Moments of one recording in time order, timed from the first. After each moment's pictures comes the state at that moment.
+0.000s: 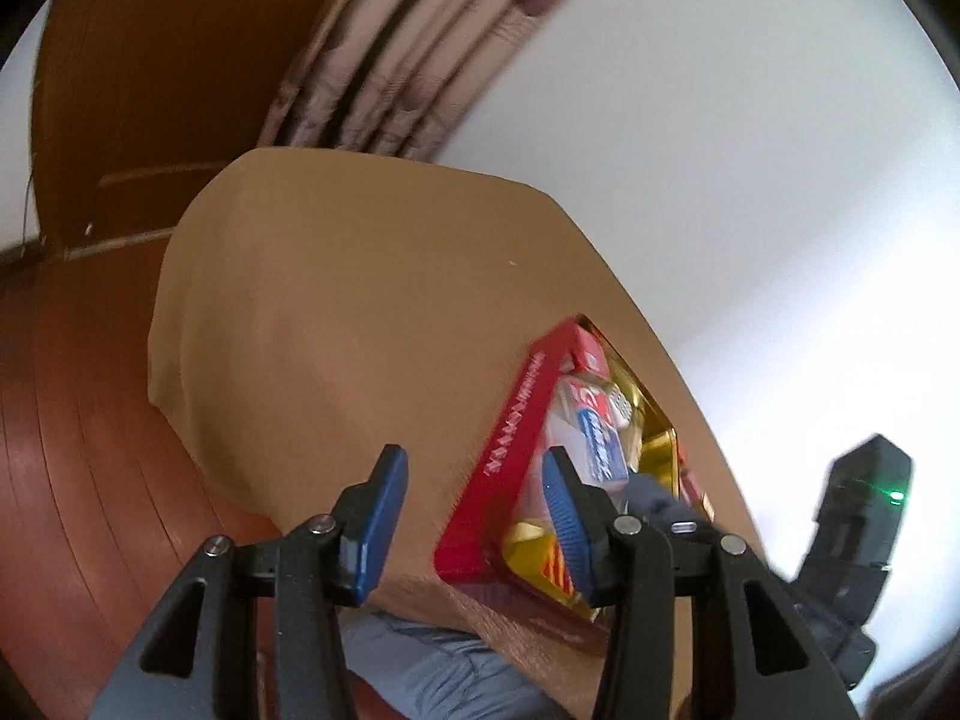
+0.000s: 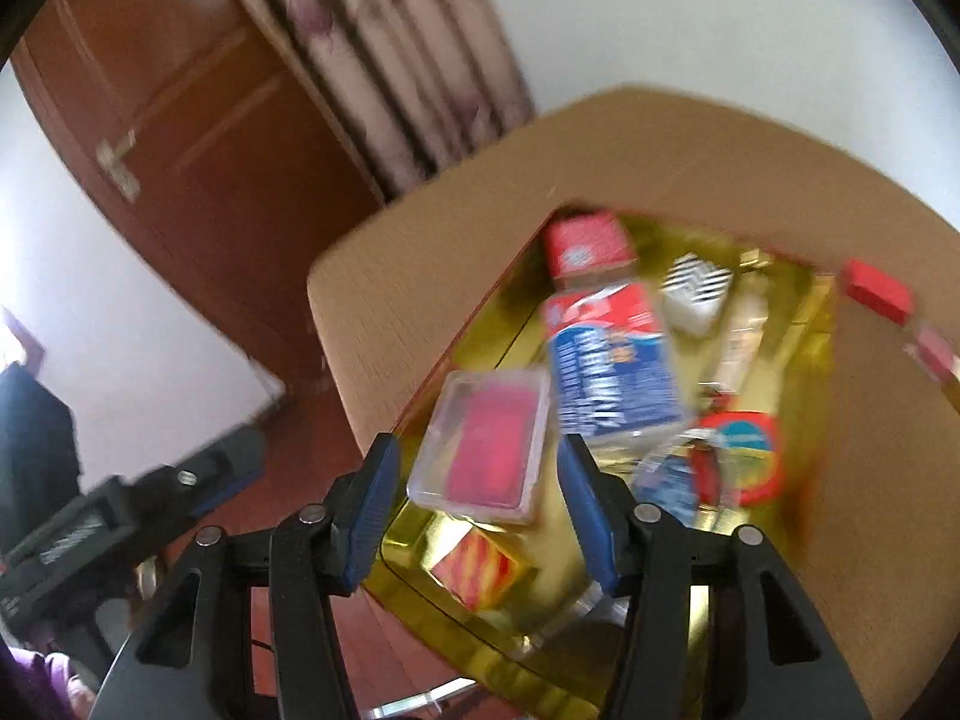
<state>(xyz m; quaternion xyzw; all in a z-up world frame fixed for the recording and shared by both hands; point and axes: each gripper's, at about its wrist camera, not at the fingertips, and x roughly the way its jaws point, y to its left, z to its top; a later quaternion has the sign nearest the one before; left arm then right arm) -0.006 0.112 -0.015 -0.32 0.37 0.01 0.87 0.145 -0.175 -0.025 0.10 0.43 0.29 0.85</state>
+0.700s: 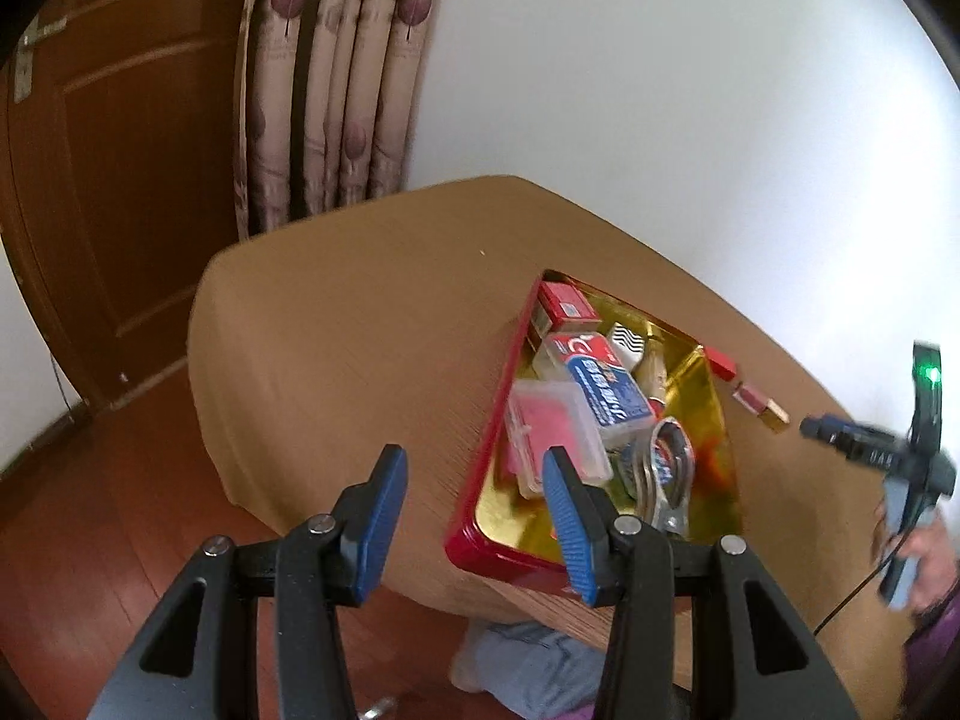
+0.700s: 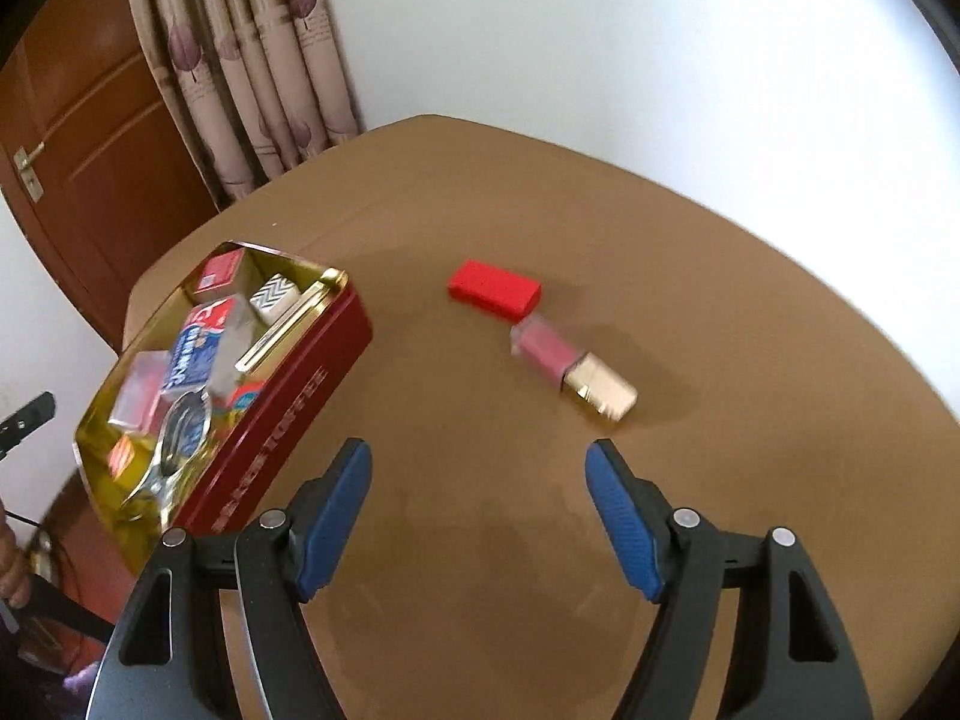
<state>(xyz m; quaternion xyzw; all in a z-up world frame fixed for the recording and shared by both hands) -0.005 0.049 0.002 -0.13 0.38 0.04 0.92 0.192 -0.345 -0.037 -0.02 0.44 0.18 0.88</state>
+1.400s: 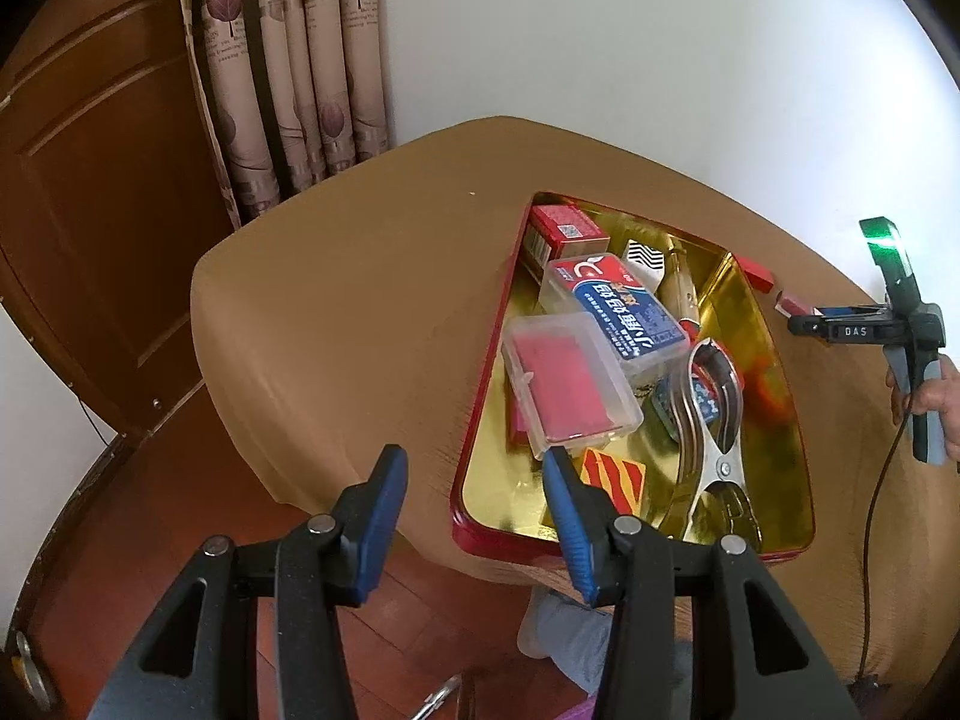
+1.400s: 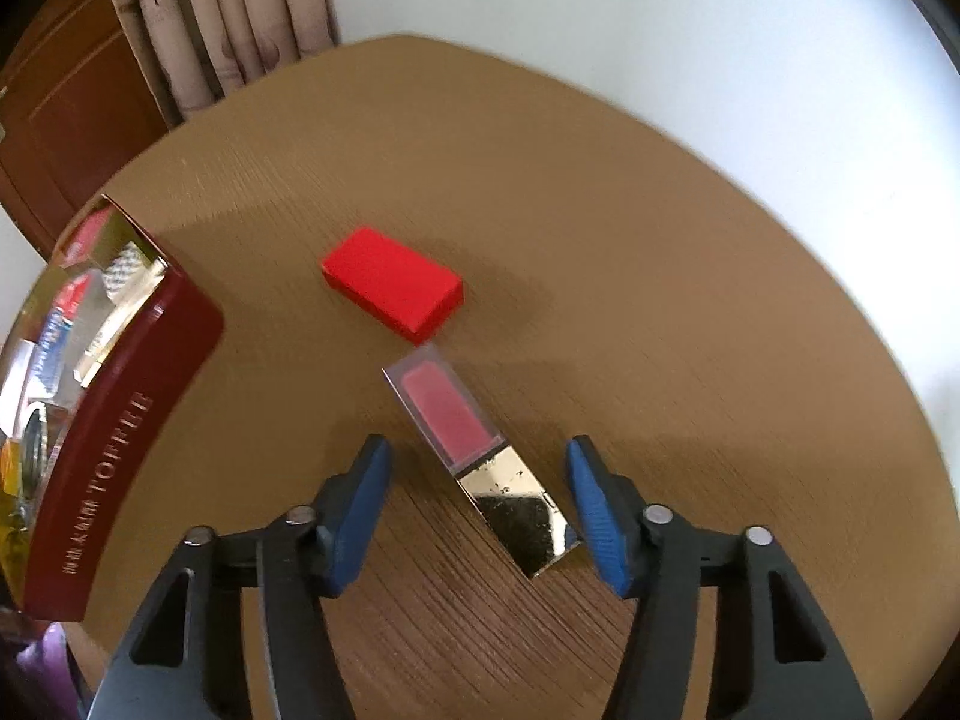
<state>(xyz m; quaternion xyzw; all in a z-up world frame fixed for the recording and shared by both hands) 0.022 0.021 -0.027 -0.04 0.45 0.04 0.89 0.268 -0.347 -0.108 -0.07 0.50 0.18 0.84</state>
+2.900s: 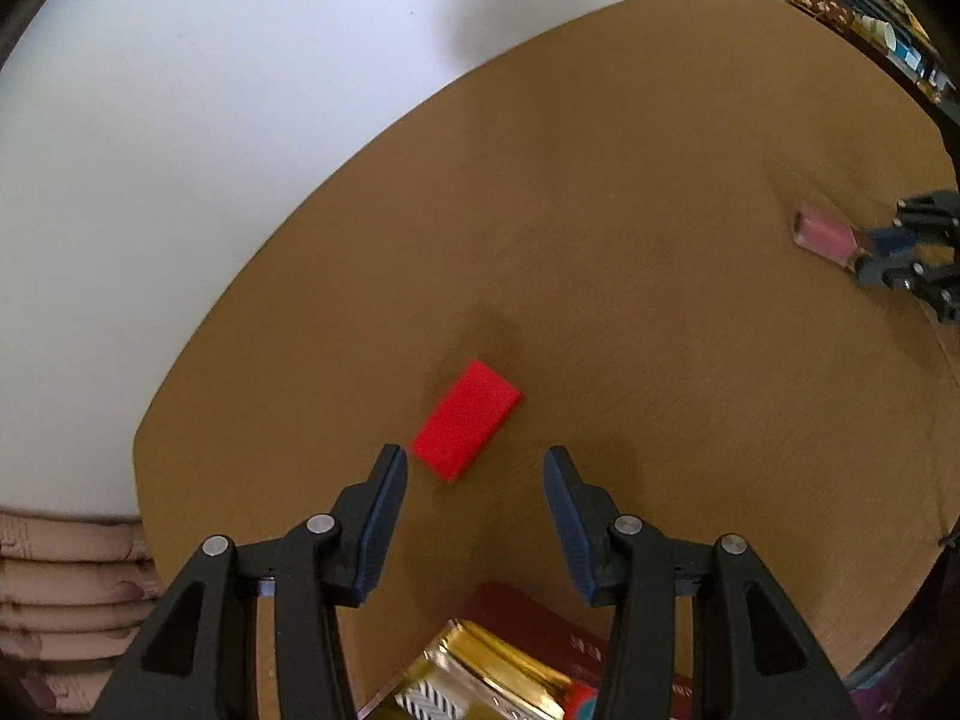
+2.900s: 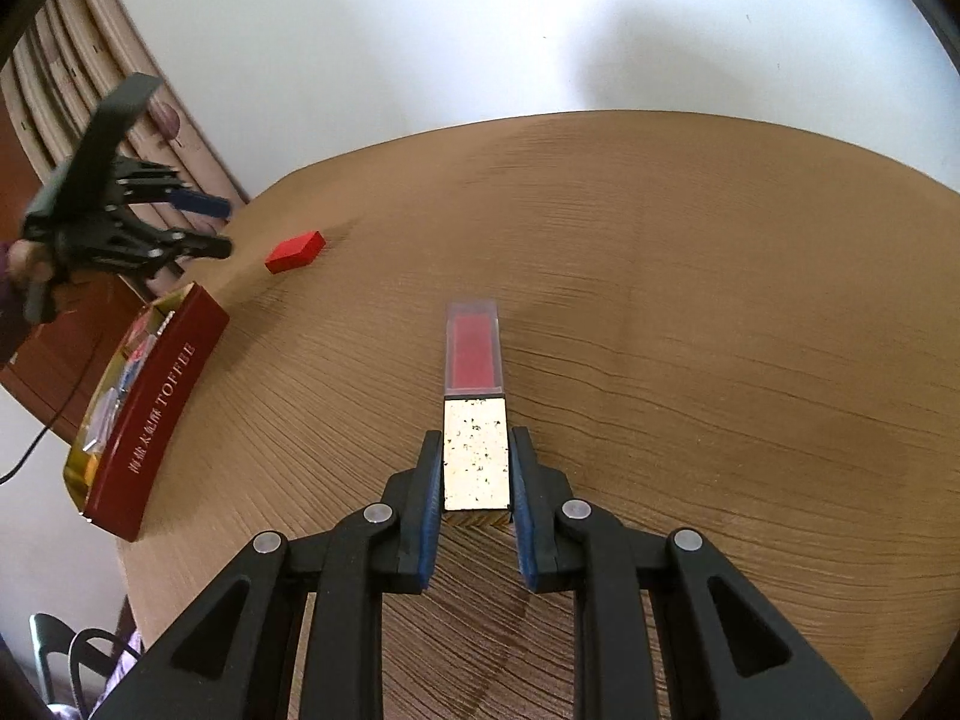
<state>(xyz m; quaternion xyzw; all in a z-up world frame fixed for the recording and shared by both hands) 0.253 -0.263 -0.029 0.42 0.47 -0.34 0.70 0.071 -0.482 -0.118 0.18 0.42 0.09 0.88</state>
